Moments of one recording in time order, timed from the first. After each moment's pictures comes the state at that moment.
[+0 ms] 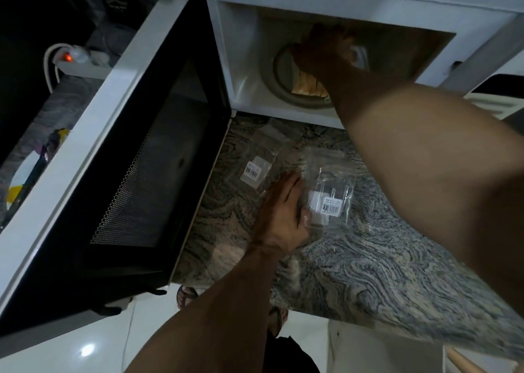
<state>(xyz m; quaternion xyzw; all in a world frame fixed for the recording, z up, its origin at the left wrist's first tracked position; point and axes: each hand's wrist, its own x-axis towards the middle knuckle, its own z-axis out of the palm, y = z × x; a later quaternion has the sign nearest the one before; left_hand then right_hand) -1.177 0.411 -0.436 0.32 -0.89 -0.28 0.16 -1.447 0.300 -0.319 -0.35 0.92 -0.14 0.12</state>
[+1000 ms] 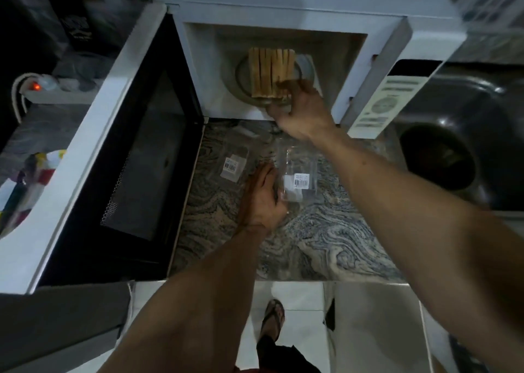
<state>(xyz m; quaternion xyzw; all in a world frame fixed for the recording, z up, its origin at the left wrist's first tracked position) -1.180 0.409 -0.435 0.35 -0.86 -0.34 0.14 -1.356 0.393 -0.307 -0.45 0.86 -0.21 0.09</state>
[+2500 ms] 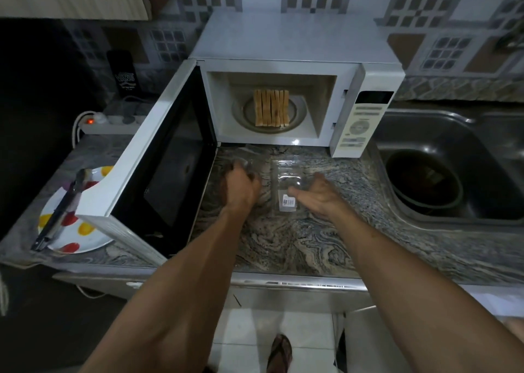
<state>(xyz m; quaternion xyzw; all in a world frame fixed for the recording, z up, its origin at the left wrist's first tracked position) -1.158 0.388 -0.341 0.52 -0.78 -0.29 0.18 -1.283 0.524 -0.328 -0.23 0.90 -0.20 0.33</state>
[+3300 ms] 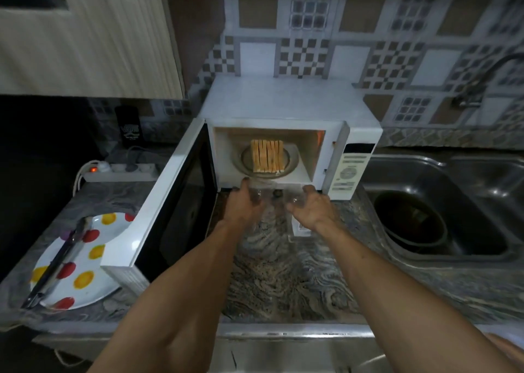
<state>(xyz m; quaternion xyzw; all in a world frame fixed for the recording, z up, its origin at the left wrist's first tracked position) -1.164 0.353 -0.296 0.38 -0.86 -0.31 0.14 -1.271 0.496 -0.262 -0.26 0.92 -0.25 0.16</state>
